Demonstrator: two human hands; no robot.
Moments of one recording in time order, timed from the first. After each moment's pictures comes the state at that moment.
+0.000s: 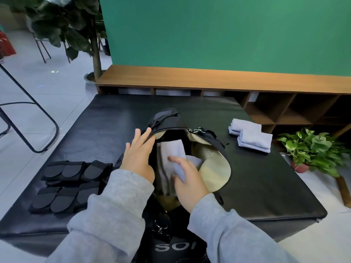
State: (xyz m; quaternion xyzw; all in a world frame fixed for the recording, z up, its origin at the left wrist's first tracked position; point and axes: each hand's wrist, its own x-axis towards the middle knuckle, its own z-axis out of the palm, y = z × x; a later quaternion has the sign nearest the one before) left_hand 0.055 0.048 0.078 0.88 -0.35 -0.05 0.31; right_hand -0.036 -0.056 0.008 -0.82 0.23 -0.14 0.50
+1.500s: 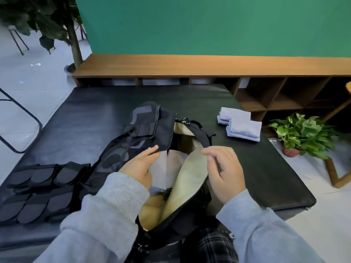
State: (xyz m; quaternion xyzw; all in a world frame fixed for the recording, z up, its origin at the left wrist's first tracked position) left_hand 0.060 0.004 0.025 0.86 -0.43 -0.14 0.23; right_hand -0.094 -0.149 0.002 -0.85 0.18 -0.42 0.26
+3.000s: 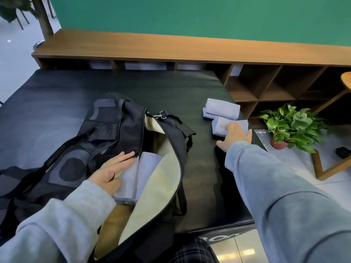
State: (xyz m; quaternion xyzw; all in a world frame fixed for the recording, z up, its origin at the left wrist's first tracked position) left_hand 0.110 -0.021 -0.068 0.74 -0.51 -0.23 0.38; right_hand -0.057 -0.375 -0.061 -0.87 0.49 0.00 0.04
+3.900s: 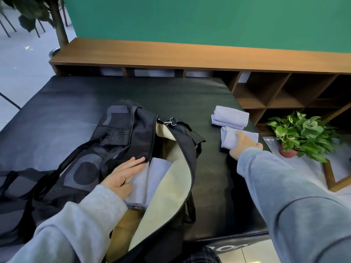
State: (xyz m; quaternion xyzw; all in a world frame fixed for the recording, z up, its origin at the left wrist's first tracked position) left_hand 0.107 -0.023 -0.069 0.73 -0.51 -0.21 0.39; right_hand -0.055 -0.381 -0.059 -0.84 0.54 0.05 0.09
